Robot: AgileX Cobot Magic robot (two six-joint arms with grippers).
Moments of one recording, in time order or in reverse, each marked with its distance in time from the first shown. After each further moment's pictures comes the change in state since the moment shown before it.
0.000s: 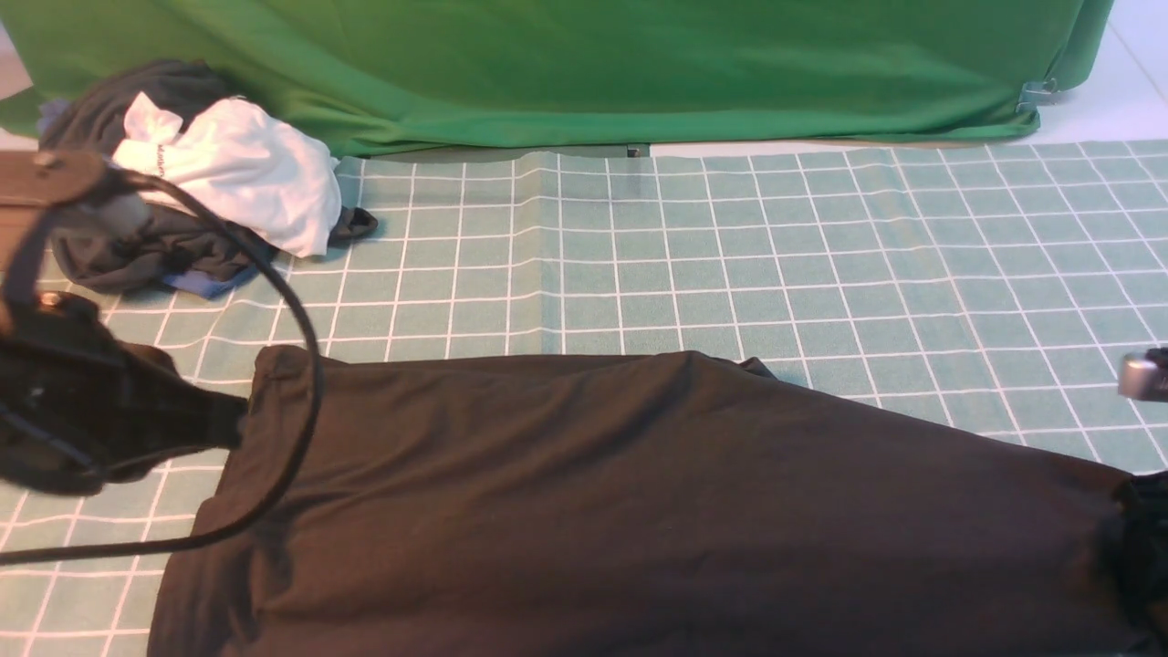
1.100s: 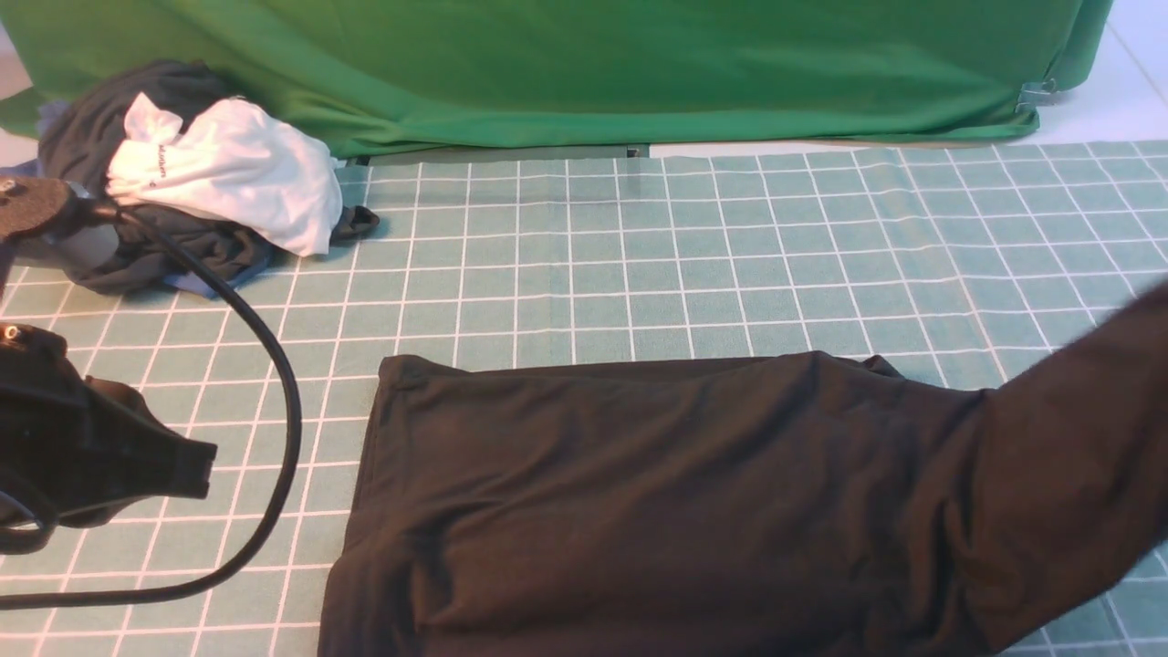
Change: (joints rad) right arm 0.113 -0.382 -0.332 0.084 0.295 0.131; left arm 0.000 -0.032 0.001 -0.016 0.090 0.029
